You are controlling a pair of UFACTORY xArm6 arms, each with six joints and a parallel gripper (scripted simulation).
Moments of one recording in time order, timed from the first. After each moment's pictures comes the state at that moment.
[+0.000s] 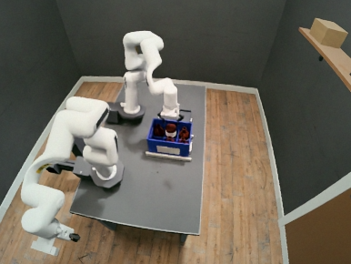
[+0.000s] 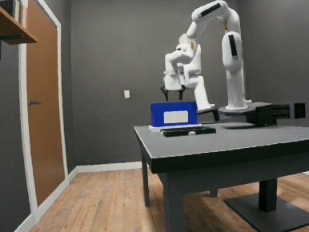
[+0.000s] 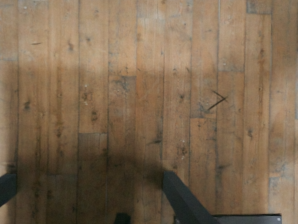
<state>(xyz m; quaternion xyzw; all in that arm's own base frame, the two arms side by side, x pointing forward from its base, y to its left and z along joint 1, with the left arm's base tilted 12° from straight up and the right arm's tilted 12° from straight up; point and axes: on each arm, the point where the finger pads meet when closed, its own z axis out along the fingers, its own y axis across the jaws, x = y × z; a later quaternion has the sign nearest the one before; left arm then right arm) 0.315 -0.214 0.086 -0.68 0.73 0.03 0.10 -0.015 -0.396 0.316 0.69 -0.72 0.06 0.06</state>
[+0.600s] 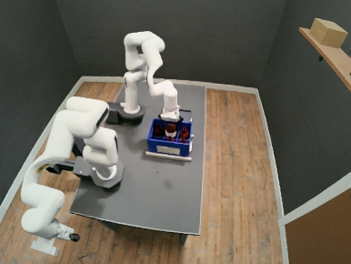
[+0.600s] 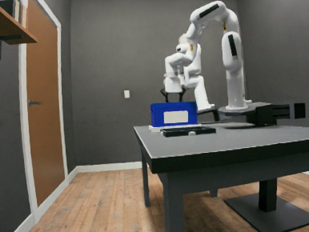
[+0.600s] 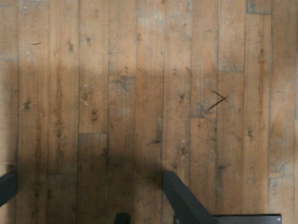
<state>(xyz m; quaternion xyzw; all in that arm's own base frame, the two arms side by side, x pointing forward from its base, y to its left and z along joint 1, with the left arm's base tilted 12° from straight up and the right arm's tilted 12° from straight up) 0.317 -0.211 0.071 -0.68 0.73 0.03 0.10 -0.015 -0.396 0.316 0.69 -0.72 0.06 0.06</state>
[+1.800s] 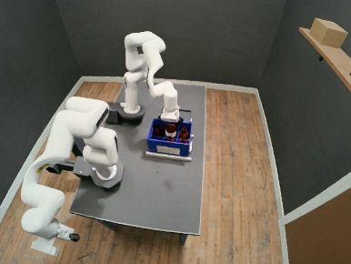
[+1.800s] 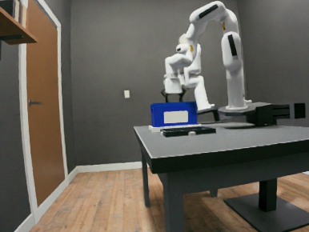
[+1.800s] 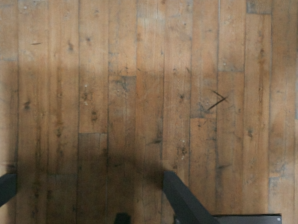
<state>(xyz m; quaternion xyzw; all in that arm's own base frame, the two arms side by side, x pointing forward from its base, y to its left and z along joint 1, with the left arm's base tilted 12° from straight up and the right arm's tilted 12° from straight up) 0.318 -0.210 0.065 -0.68 0.73 0.03 0.10 -0.015 -0.396 0.316 0.69 -0.72 0.06 0.06</state>
